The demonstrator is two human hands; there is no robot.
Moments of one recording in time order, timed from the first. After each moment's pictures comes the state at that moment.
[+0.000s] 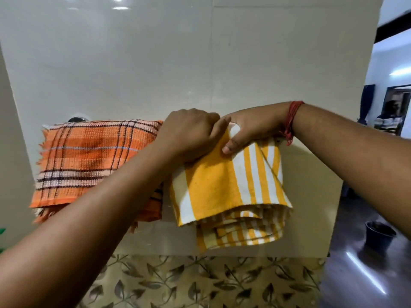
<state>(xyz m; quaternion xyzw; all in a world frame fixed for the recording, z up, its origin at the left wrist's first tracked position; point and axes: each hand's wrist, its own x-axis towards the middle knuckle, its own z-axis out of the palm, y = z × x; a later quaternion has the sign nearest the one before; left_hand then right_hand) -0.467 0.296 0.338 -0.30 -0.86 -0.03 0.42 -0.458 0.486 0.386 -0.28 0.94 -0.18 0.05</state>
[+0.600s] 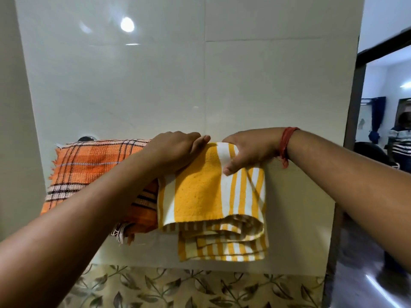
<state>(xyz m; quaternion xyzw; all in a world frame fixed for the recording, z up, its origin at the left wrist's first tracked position) -0.463 0.280 0.349 -0.29 -0.91 -0.05 0.28 -0.447 0.504 0.381 -0.27 0.95 -0.13 0.00</state>
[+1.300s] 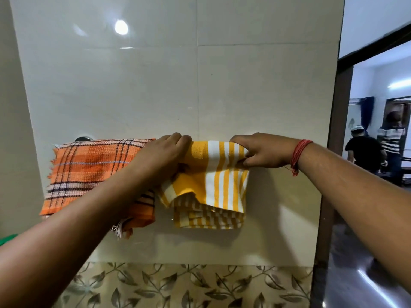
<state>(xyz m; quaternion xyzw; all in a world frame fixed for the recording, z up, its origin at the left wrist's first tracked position) -0.459 0.263 0.320 -0.29 -0.85 0.08 0.42 -0.424 0.541 0.361 -0.25 0.96 -0.03 -0.13</state>
